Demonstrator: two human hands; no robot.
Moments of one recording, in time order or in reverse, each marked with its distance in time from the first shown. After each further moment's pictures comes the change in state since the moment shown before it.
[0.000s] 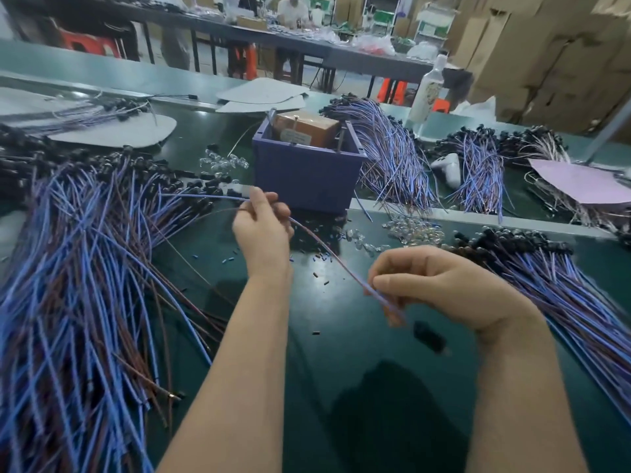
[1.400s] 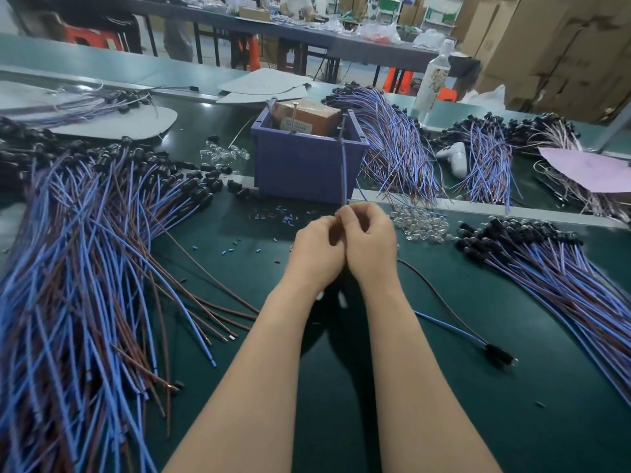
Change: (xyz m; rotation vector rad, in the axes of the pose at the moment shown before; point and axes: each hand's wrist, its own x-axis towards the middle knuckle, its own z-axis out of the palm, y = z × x) left_hand -0.024 -0.033 0.001 1.044 -0.535 0.194; right_hand 0.103 0.038 0.036 -0.023 1.007 -0.153
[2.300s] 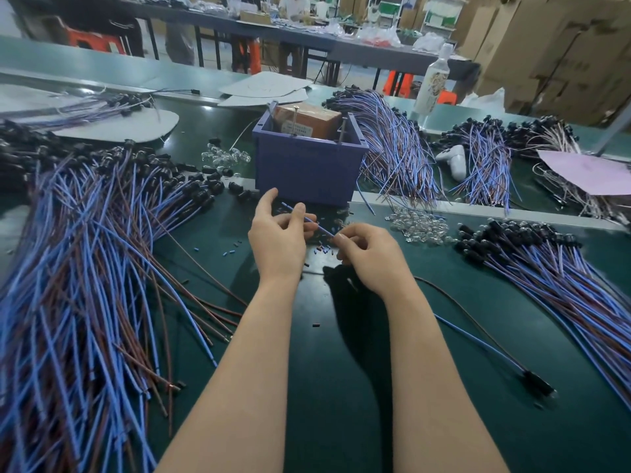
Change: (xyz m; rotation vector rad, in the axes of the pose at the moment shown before) left_hand 0.006 -0.012 -0.019 -0.526 0.439 -0.048; right_hand -0.002 0.004 -0.025 -0.272 -0.324 0.067
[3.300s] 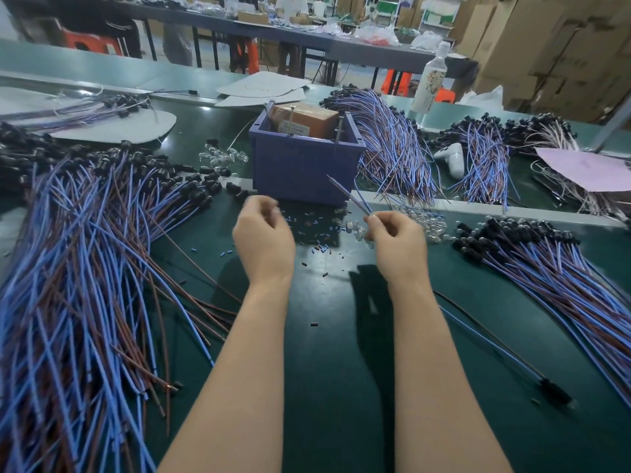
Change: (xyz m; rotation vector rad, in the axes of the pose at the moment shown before) left_hand 0.005 0.005 -0.011 0.425 0.153 0.068; right_hand 0.007 0.010 -0.014 0.208 0.330 0.030
